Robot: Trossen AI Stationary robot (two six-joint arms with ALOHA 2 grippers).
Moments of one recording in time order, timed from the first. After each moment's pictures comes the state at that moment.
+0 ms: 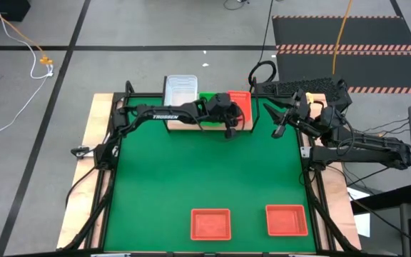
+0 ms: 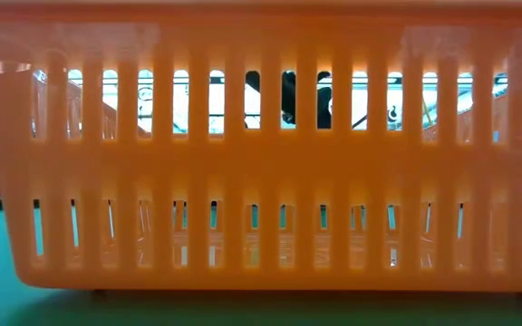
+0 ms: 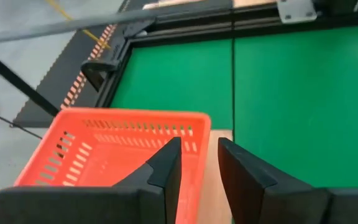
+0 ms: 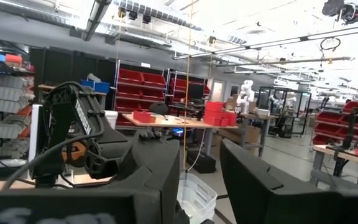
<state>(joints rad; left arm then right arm) 0.29 2.14 1.67 -0.05 0.03 0.29 -0.24 0.61 0.54 0.34 0.21 -0.18</state>
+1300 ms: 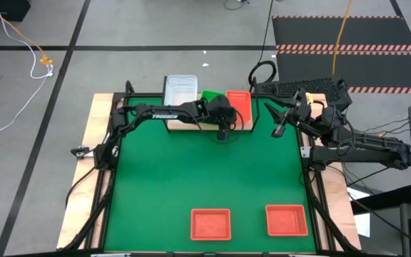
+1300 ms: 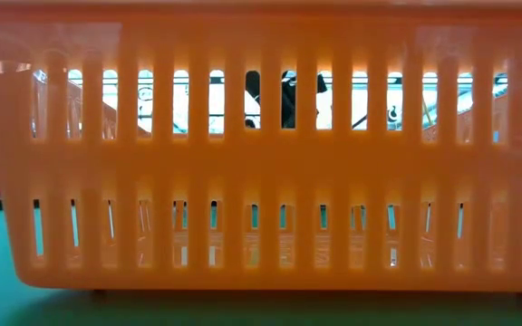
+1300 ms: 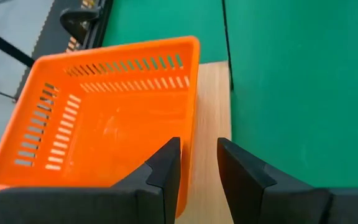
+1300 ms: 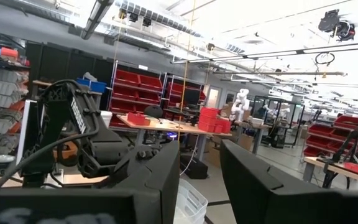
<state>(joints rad) 0.30 2.13 1.68 -0.26 -0.02 0.39 -0.24 0.61 0.54 0.37 0.21 -0.25</state>
